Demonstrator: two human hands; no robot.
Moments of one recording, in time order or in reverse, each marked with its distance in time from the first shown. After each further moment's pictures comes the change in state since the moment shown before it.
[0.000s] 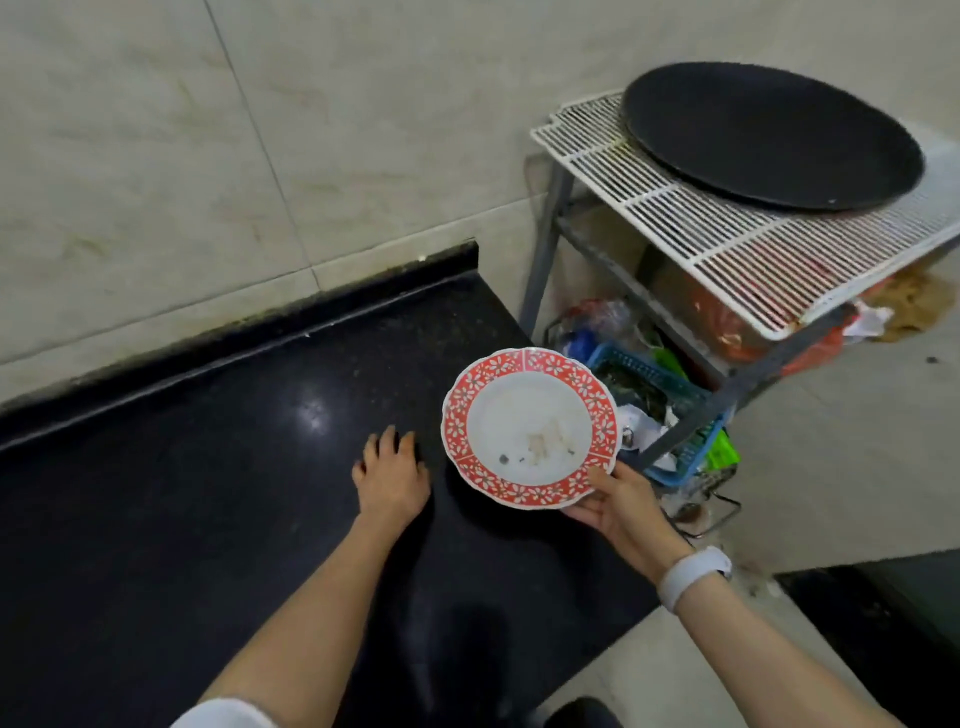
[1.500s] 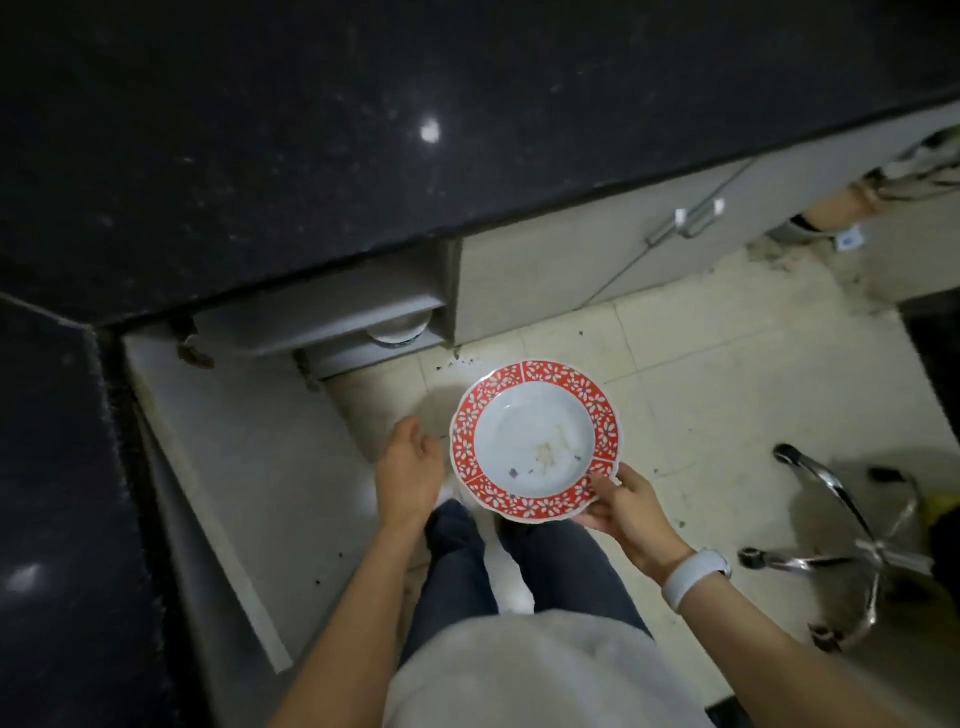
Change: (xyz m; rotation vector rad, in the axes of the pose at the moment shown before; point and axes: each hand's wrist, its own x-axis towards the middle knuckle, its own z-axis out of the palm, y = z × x) left_hand -0.579 -0.527 0.140 -0.675 -0.002 -0.540; right_hand -0.459 0.599 0.164 -0.342 0.068 0.365
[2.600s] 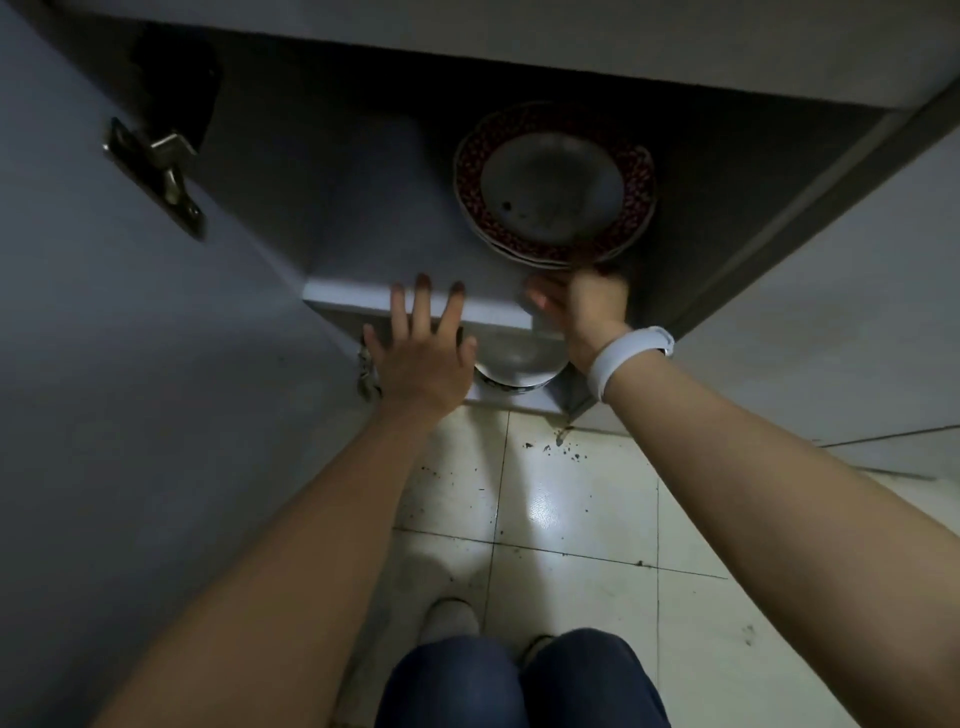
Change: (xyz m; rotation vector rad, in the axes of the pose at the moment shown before) left_hand 0.315 -0.119 0.033 0.480 0.393 0.210; right_hand 0.311 -0.062 0.300 0.000 -0.281 -0.389
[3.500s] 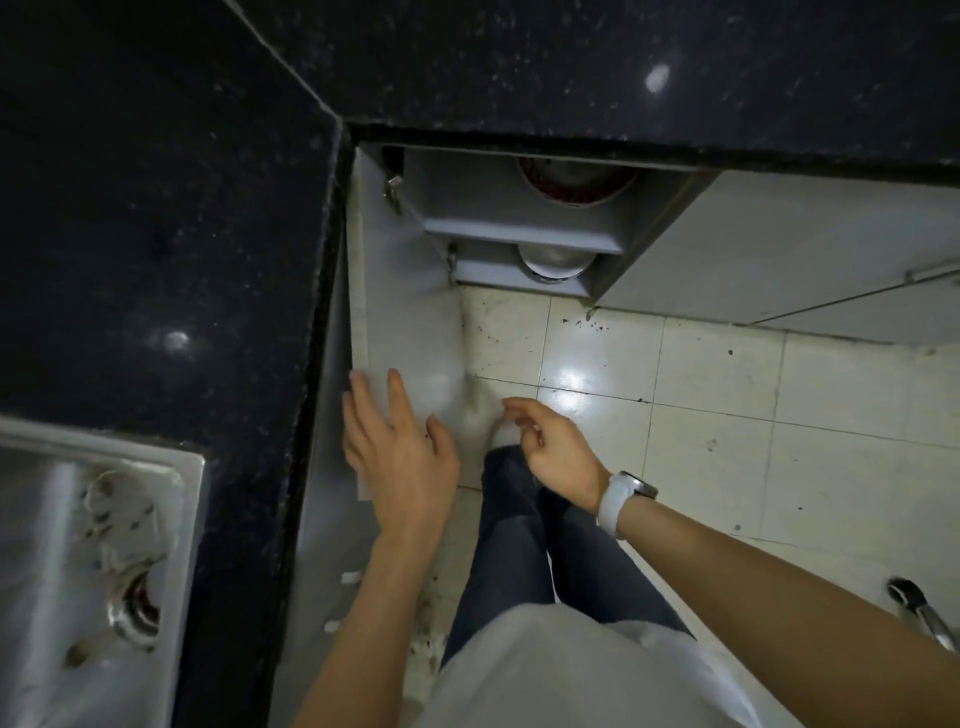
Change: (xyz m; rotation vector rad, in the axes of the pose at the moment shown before) left_hand -0.318 0.032 -0.250 -0.125 0.054 -0.423; right_hand -0.342 -0.020 -0.062 -0.935 -0.596 -0.036
